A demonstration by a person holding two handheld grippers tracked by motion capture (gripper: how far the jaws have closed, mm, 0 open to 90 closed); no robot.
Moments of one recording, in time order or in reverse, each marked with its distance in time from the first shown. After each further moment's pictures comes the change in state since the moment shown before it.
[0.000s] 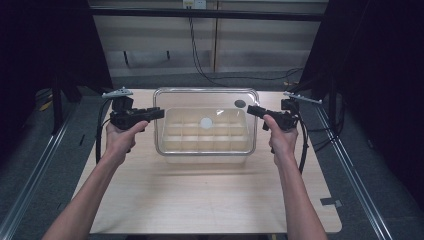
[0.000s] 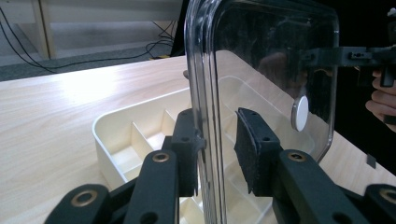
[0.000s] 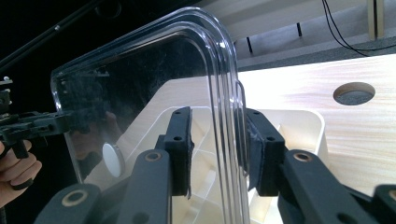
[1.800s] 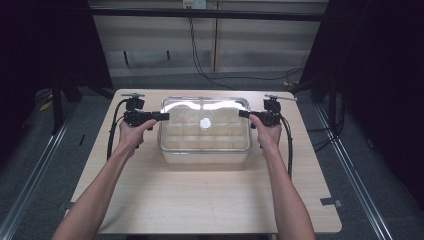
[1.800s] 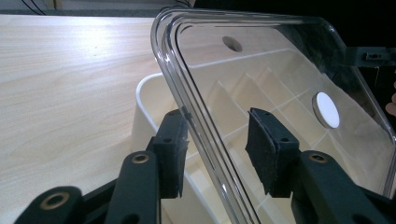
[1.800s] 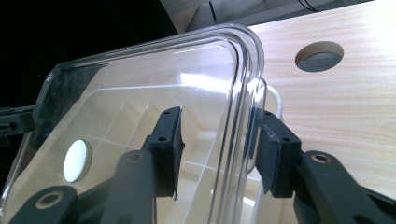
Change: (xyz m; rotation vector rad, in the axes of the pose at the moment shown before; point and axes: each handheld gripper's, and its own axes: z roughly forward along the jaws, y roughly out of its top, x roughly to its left) left arm 0.066 -0.026 0.062 0.130 0.032 -0.107; right arm -0.048 -0.016 0.073 0.130 -0.160 0.035
